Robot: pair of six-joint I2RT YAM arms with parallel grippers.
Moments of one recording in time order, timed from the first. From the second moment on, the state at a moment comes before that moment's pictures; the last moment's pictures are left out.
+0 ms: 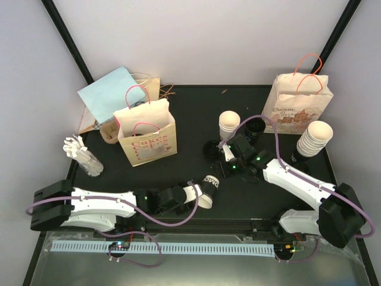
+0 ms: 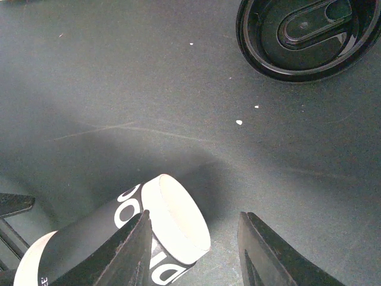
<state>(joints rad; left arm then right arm) -1.32 1.15 0.42 -0.03 -0.32 -0.06 0.69 1.24 0.78 -0.53 -0.21 0.32</state>
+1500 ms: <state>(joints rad) -1.10 1.12 0.97 -1.09 -0.04 -0.59 0.69 1.38 0.97 -0.58 0.04 0.31</state>
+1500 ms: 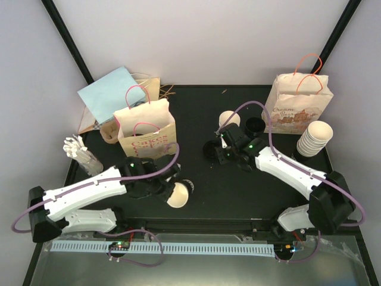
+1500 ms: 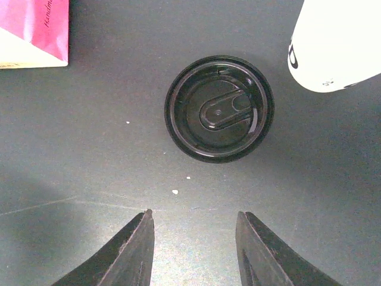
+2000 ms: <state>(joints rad) -0.87 1.26 1.09 -1.43 0.14 -0.49 0.69 1.40 0.94 -0.54 0.02 0.28</state>
